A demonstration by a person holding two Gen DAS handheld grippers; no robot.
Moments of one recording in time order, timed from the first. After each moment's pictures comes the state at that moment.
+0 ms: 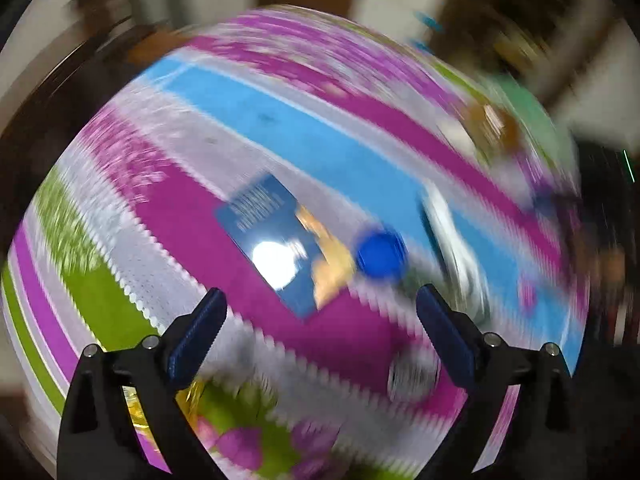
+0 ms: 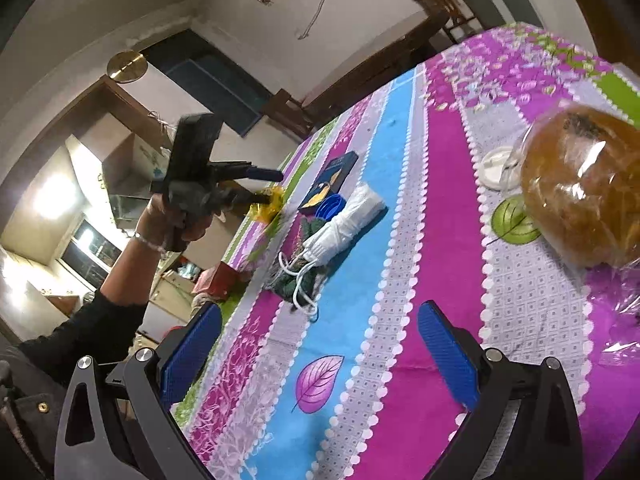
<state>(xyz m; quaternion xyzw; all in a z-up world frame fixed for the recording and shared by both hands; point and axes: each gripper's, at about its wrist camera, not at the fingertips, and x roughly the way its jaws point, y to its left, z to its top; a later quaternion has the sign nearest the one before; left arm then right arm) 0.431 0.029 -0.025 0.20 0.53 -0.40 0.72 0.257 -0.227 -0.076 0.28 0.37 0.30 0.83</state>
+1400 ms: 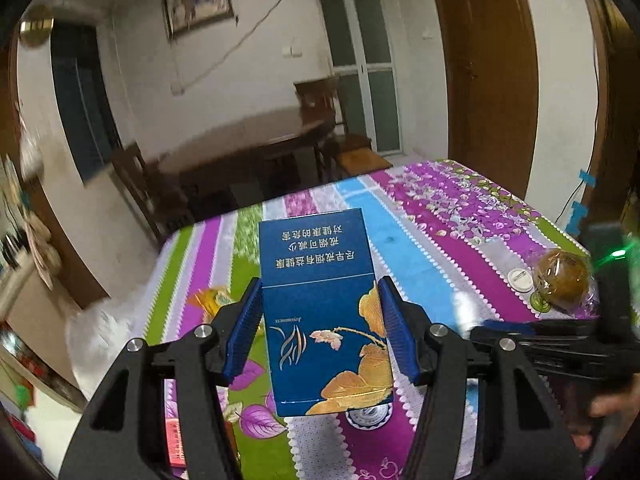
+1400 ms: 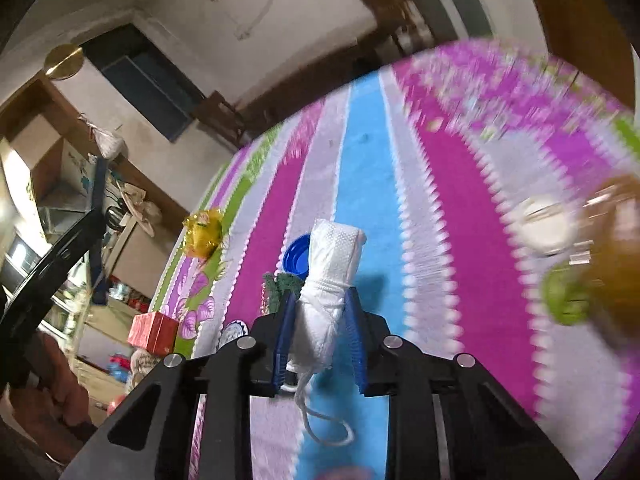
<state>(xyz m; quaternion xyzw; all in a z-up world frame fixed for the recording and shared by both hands) 0.262 0.024 0.062 0.13 0.28 -0.08 0.95 0.313 -0.165 -0.051 0.24 0.40 0.17 0.87</state>
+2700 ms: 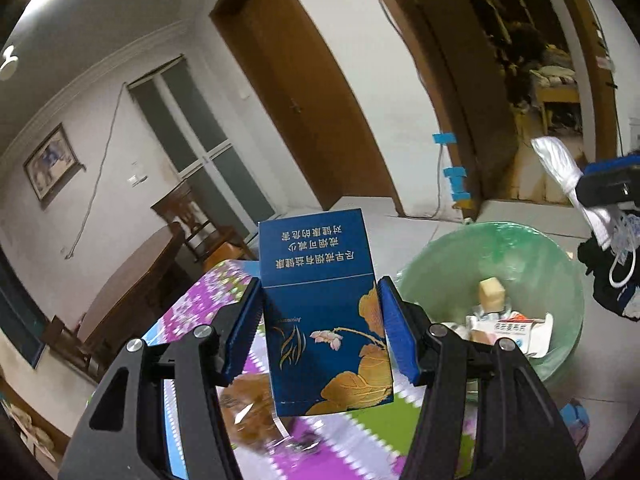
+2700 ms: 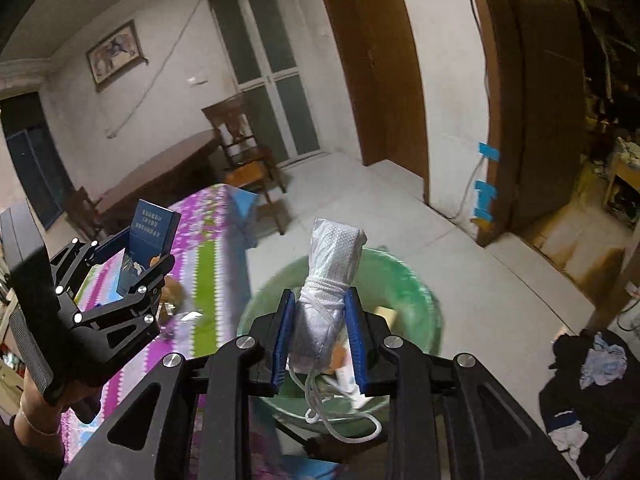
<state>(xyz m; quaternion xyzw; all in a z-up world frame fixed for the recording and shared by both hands) 0.144 -0.368 0.026 0.31 0.16 -0.29 0.89 0.009 -0.569 0.023 0.19 0.31 -0.15 0.92</state>
